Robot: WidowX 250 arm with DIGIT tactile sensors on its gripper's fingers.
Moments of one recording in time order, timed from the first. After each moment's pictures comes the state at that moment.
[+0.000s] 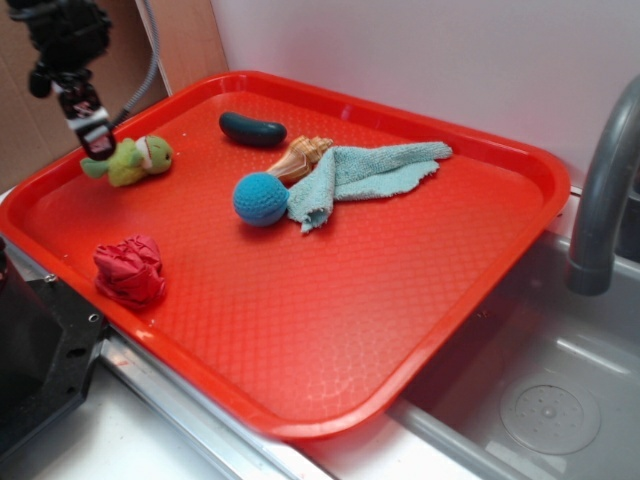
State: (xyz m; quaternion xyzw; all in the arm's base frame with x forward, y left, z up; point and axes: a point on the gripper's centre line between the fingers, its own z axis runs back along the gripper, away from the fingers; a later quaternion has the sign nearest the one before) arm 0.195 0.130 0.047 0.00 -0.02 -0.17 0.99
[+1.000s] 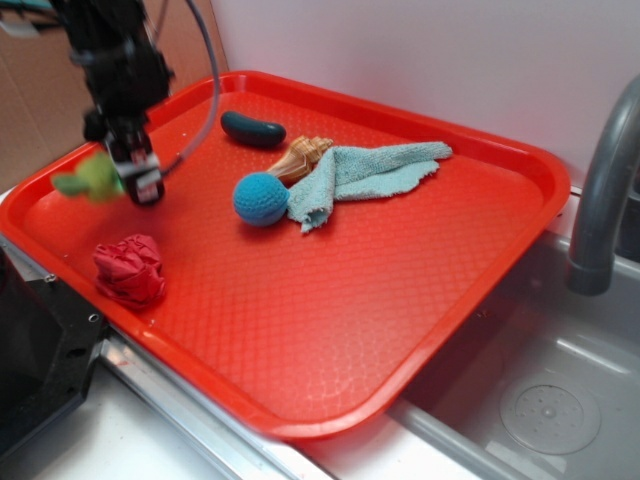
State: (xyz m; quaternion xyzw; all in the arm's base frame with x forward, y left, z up) arm 0.181 0.059 0.070 0.01 0.00 -0.10 1.00
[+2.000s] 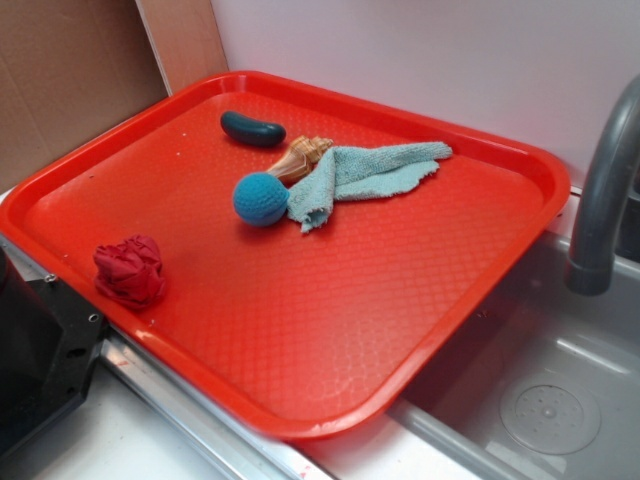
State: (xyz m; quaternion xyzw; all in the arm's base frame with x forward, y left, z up) arm 0.229 0.015 0.221 0.01 -0.05 0.05 1.00
